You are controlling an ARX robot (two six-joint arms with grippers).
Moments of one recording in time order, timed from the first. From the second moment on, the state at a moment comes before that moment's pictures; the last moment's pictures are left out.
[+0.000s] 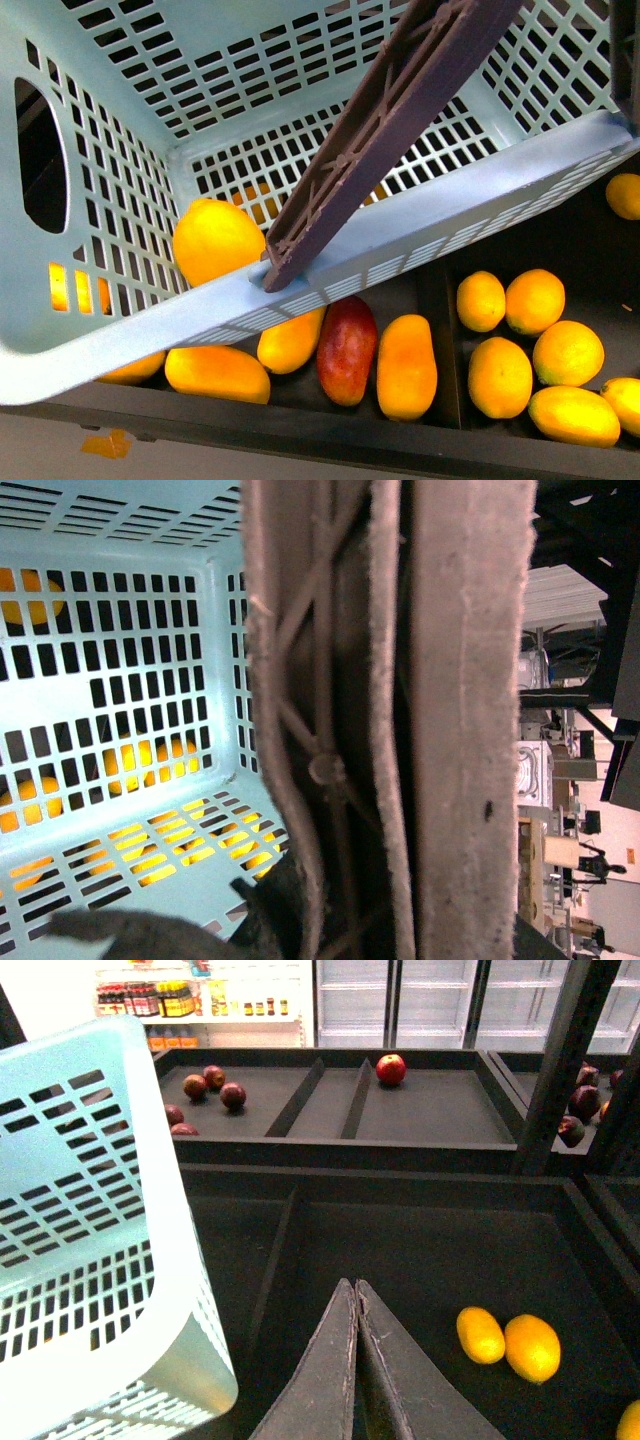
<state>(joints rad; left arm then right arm) -0.50 1.49 1.14 -0.08 0.31 -1.05 0.00 0.76 0.19 0.57 0.00 0.01</state>
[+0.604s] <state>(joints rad) -0.50 1.49 1.14 -0.08 0.31 -1.04 0.00 0.55 0.07 0.48 0.00 0.00</state>
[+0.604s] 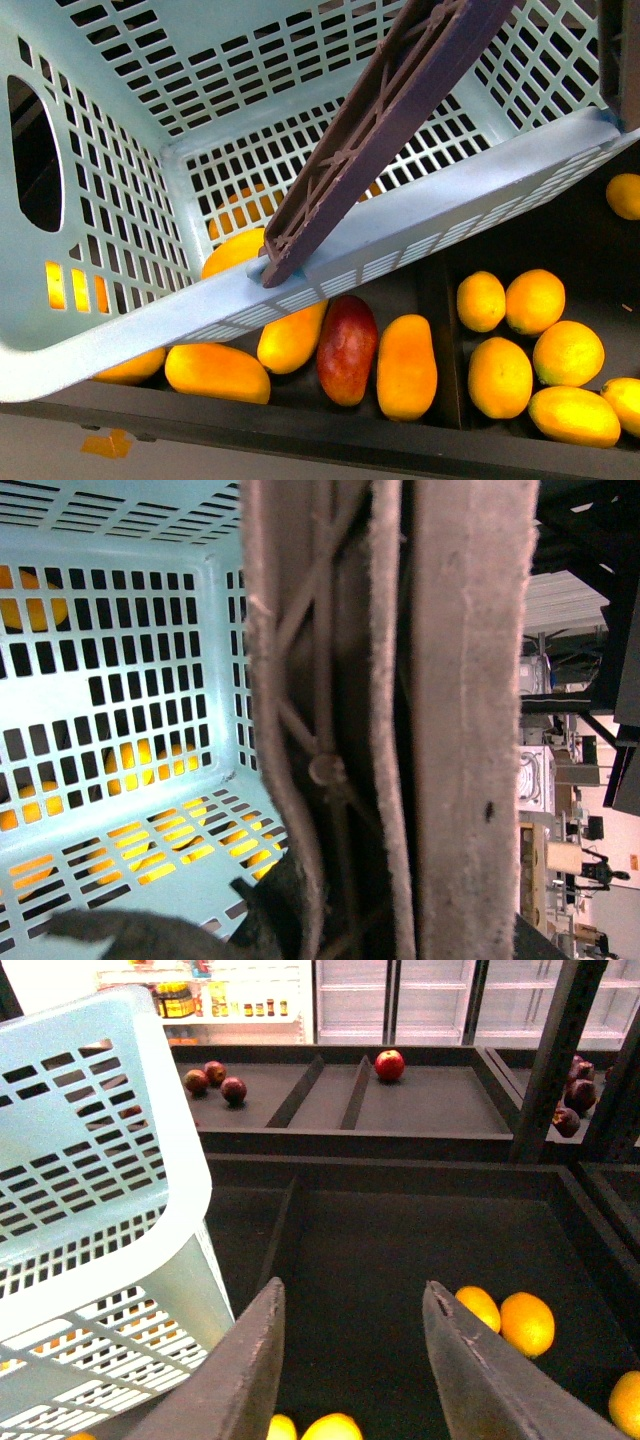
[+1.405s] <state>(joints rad) -0.50 1.49 1.15 -0.08 0.31 -1.05 0.00 0.55 0.07 0.48 0.00 0.00</state>
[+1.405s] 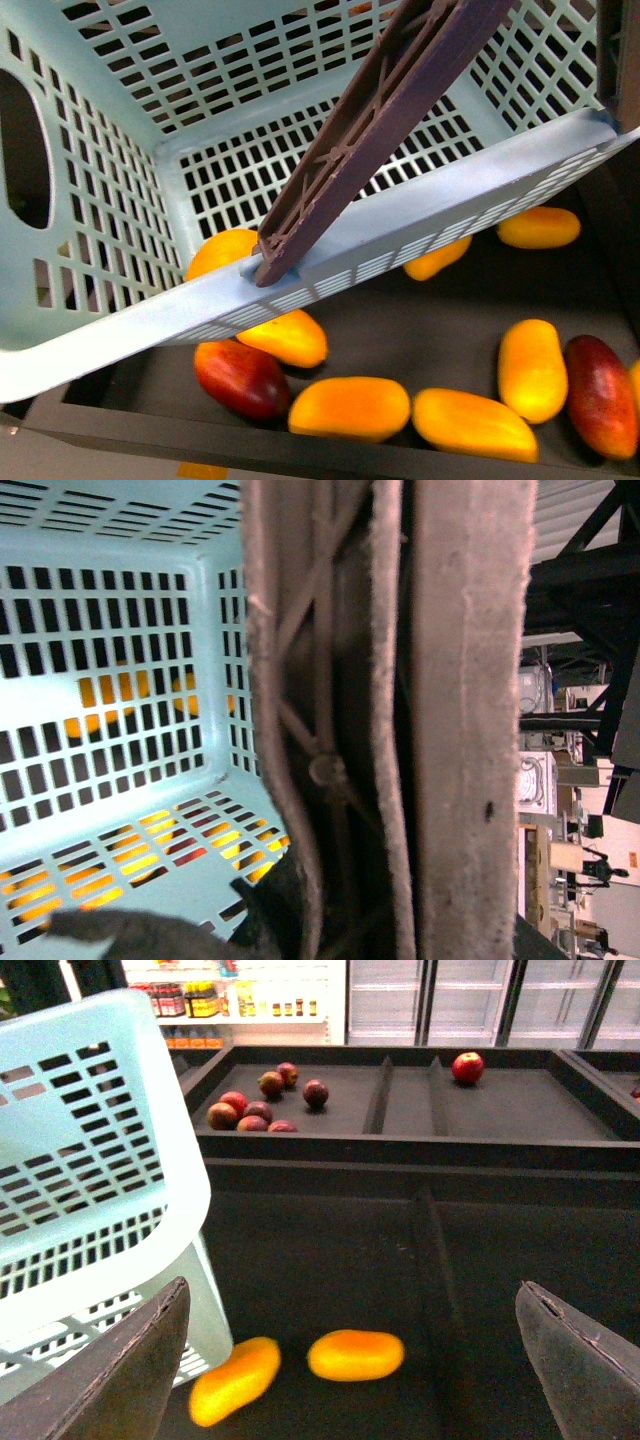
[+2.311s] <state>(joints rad) -0.50 1.49 1.15 -0.08 0.30 -1.05 -0.24 1.45 0.56 0.18 0.06 0.49</state>
